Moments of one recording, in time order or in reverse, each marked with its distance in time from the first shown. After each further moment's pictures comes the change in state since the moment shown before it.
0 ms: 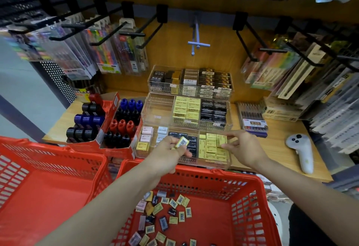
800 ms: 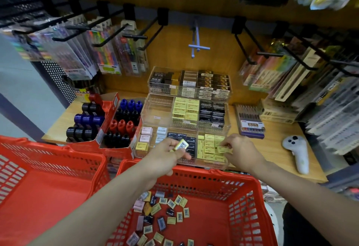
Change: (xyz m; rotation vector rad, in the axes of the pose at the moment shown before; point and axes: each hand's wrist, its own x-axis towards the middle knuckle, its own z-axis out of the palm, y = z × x) left_hand -0.004 -0.005 -0.005 -0.006 -0.055 -0.001; right_hand -0.006 -0.006 -0.001 -0.374 -0.085 -0.113
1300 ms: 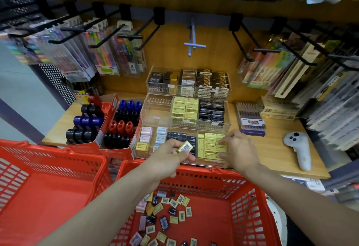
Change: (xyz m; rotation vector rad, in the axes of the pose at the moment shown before) left_hand -0.002 0.000 0.007 0.049 -0.022 0.011; right_hand -0.004 -0.005 0.021 -0.055 0.157 0.058
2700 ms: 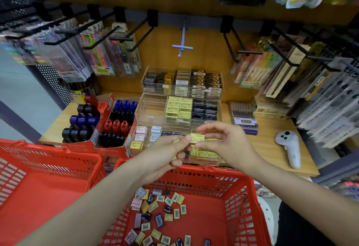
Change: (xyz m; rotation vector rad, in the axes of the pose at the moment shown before) left_hand -0.002 0.019 0.012 -0.396 -0.128 -0.036; right_hand -0.028 -0.035 -0.070 1.076 -0.035 -0.218
